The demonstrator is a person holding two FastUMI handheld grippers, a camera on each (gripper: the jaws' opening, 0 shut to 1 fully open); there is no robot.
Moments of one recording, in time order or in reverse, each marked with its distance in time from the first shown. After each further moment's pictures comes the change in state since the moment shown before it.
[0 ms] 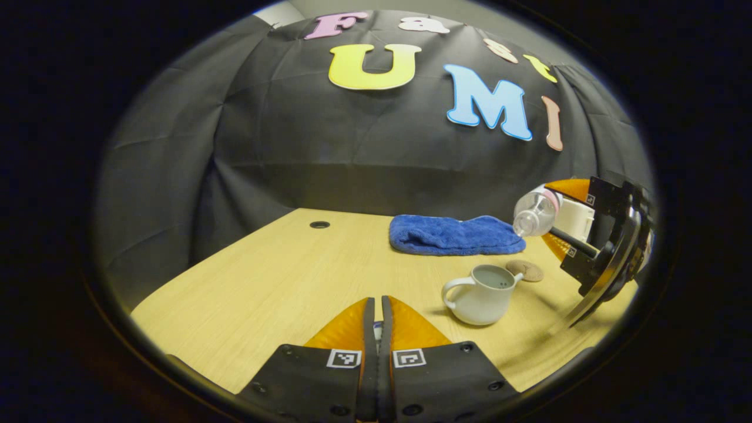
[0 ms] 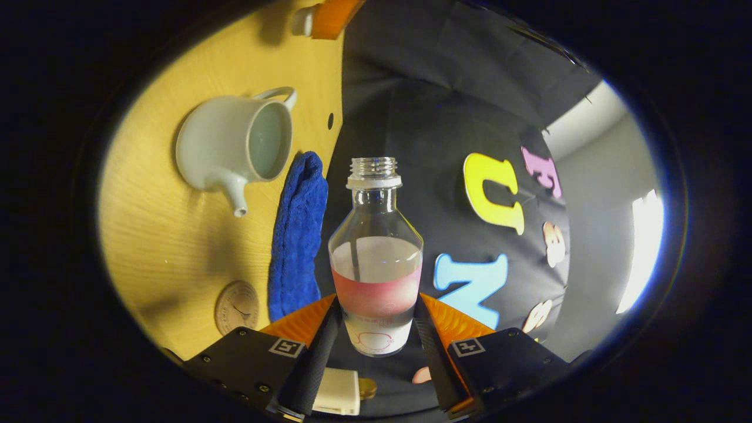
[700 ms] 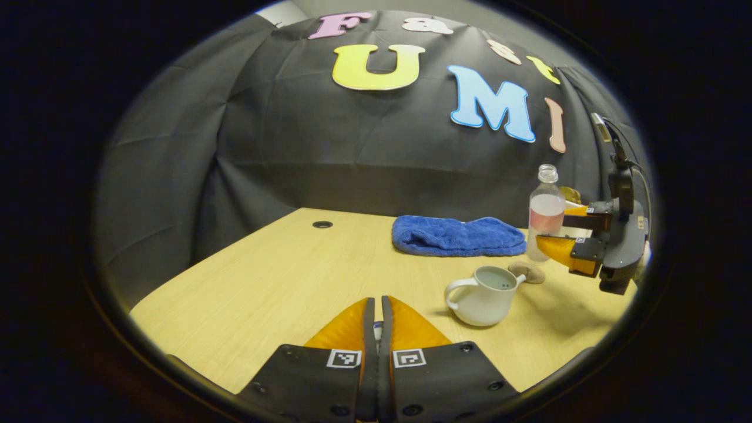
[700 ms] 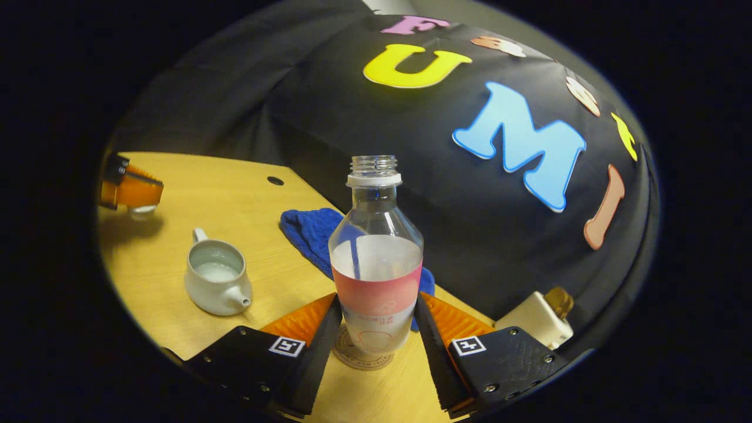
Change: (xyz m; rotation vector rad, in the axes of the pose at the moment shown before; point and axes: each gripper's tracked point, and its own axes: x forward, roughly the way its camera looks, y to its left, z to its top) left arm 0.000 0.003 0.001 -0.010 -0.003 0.012; right arm 0.000 0.035 -0.016 1.066 0.139 0.333
